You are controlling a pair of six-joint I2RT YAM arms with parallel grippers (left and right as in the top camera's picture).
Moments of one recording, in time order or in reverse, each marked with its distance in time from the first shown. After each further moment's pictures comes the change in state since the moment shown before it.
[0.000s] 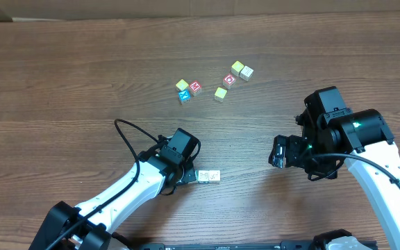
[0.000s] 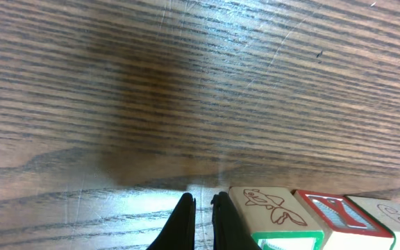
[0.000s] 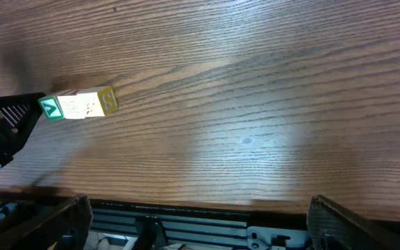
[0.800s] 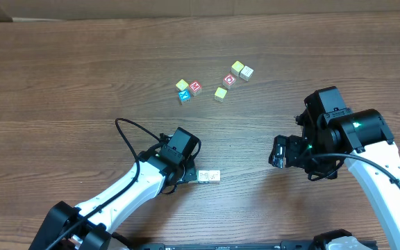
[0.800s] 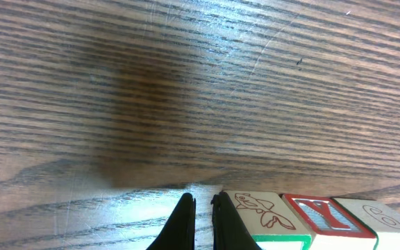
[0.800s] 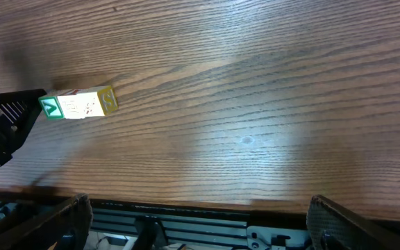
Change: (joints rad) left arm 0.000 0.000 0.000 0.026 0.008 0.023; right arm 0.000 0.000 0.000 -0.001 0.000 0.000
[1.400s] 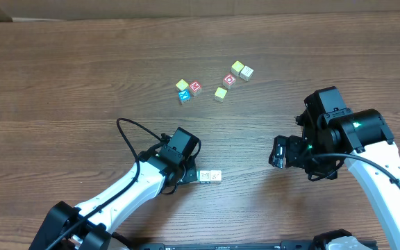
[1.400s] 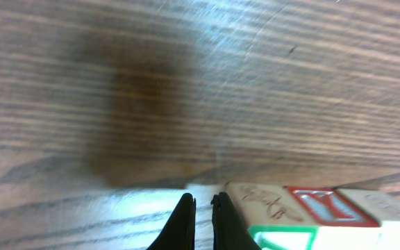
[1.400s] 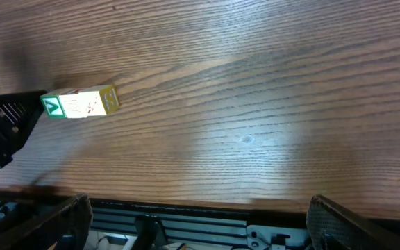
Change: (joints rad) left arm 0.001 0.000 0.000 -0.010 0.022 0.023; right arm 0.000 0.000 0.000 -0.002 0.000 0.000
